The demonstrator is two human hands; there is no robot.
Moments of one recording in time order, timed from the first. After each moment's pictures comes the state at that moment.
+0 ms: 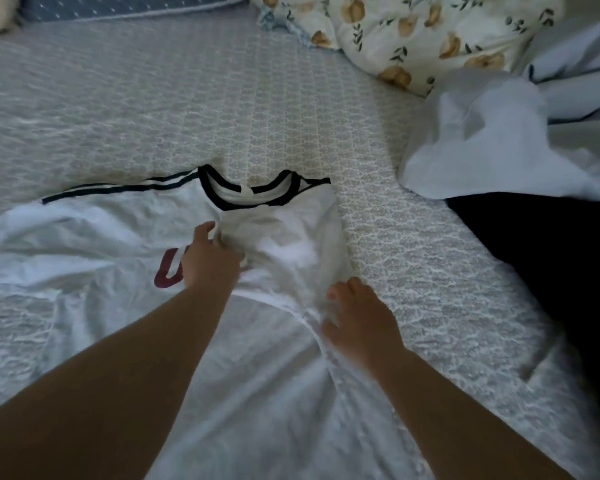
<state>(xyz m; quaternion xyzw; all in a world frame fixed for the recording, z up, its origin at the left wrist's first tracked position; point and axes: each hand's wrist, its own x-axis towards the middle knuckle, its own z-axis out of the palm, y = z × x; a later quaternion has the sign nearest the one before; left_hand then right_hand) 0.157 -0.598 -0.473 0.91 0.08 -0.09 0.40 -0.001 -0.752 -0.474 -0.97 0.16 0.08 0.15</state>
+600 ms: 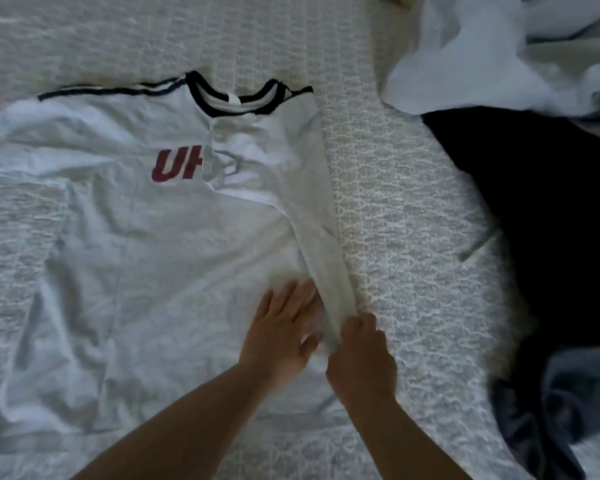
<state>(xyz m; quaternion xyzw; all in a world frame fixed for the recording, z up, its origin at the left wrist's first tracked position) -0.111 -0.563 -0.511 0.88 -0.41 -0.20 0.13 -0.194 -0.671 -0.477 -0.92 0.34 0.18 0.11</state>
